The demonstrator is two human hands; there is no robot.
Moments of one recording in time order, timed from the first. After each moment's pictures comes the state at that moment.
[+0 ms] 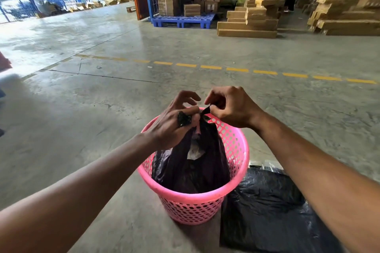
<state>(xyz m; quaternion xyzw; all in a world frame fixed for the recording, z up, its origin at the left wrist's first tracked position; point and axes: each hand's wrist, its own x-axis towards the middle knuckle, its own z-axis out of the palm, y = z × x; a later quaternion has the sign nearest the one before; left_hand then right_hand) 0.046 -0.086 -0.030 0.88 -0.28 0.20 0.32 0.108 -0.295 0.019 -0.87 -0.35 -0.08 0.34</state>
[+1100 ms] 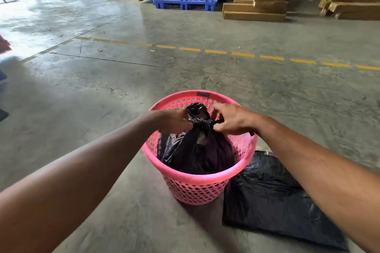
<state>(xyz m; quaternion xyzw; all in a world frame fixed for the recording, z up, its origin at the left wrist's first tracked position) 0.064 -0.070 -0.053 0.96 -0.02 -0.20 0.19 0.105 -0.282 -0.046 -0.93 -0.31 0.13 0.15</state>
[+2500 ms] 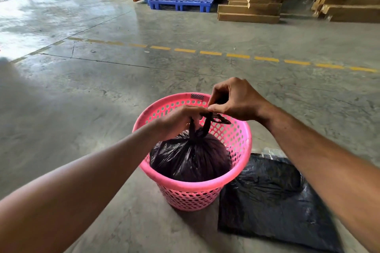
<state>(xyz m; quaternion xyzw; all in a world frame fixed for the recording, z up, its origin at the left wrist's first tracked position) 0.079 -0.104 -0.075 0.68 -0.03 -0.17 0.71 0.110 -0.298 0.002 -0.89 -0.33 0.00 0.33</state>
